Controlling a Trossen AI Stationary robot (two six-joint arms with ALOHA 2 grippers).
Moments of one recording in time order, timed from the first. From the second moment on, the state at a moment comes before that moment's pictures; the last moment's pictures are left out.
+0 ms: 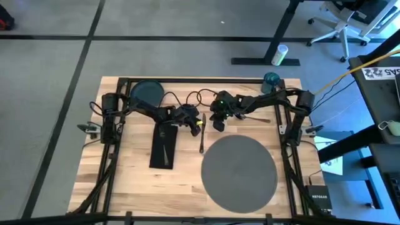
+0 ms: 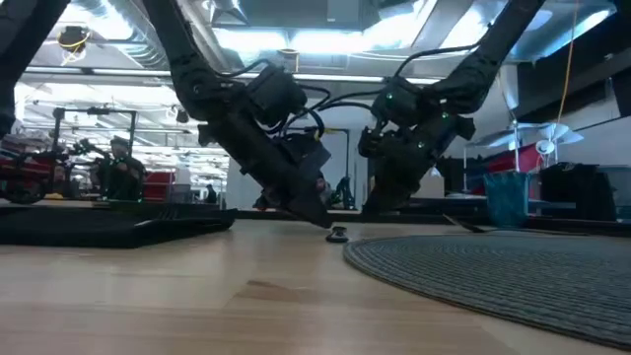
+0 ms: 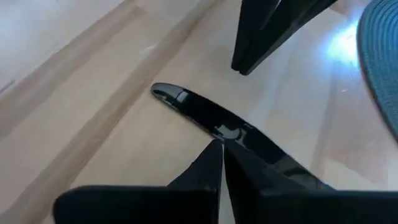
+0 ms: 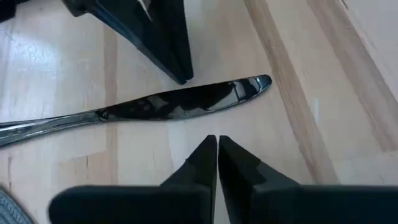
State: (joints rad) left arm 0.23 1.94 0.88 0.36 -0.03 -0.32; right arm -0.40 1.82 0.86 0.06 -0.31 -0.03
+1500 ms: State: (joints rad) left arm 0.26 2.01 0.89 0.40 0.05 -0.51; right arm -0.40 1.97 0.87 0.24 -0.40 0.42
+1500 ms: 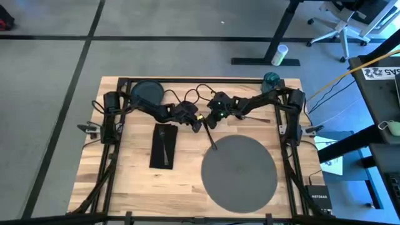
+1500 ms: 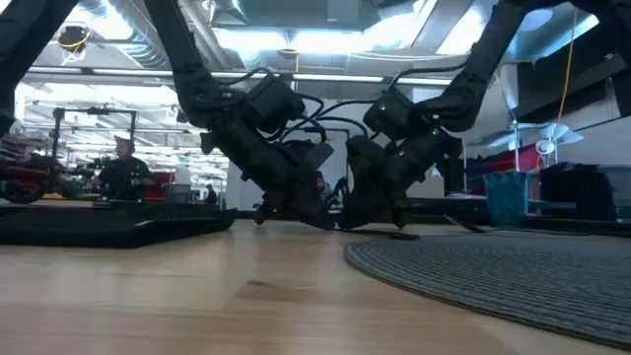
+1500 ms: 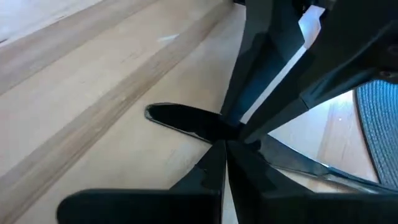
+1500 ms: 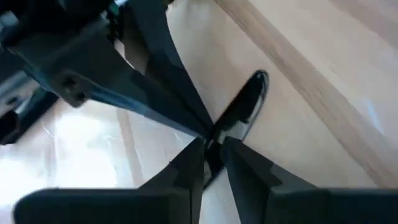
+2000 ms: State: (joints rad) left arm 0.26 1.97 0.89 0.39 0.05 -0.56; right arm -0.40 1.98 0.88 0.23 -0.40 0.42
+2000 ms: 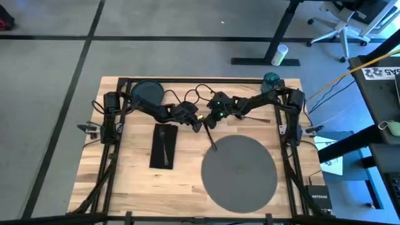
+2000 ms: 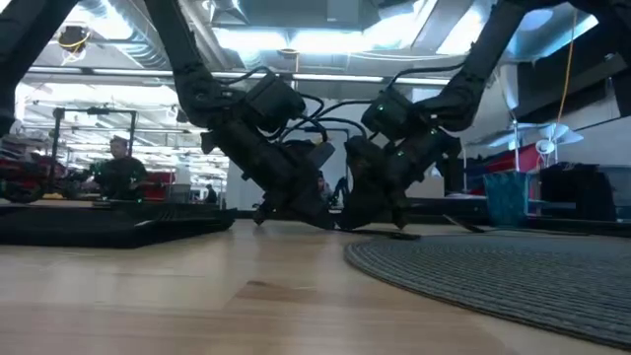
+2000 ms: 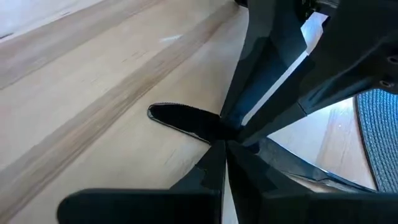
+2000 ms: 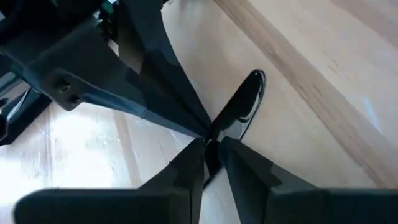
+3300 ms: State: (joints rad) left arm 0.30 1.95 0.88 0.45 0.04 -0.60; right arm -0.40 1.91 0.88 0.18 -0.34 0.37
